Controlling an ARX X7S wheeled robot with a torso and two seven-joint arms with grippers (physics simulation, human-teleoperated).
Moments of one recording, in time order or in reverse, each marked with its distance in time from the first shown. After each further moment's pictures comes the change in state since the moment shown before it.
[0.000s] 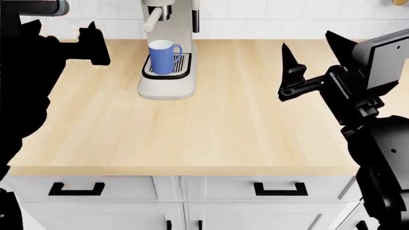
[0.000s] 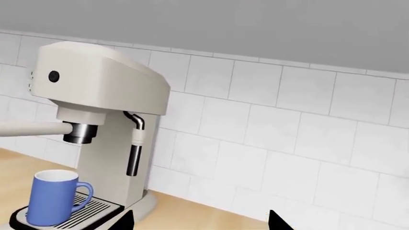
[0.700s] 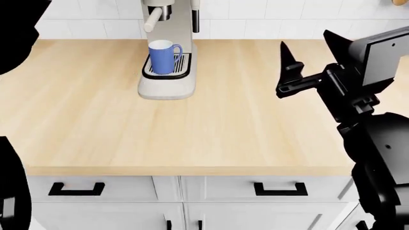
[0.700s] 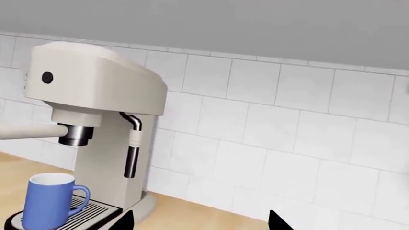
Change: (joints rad) left arm -0.335 0.088 0.047 -0.152 -0.021 -0.002 0.050; right arm 0.019 -0.014 -0.015 0.033 -0.002 -0.012 0.017
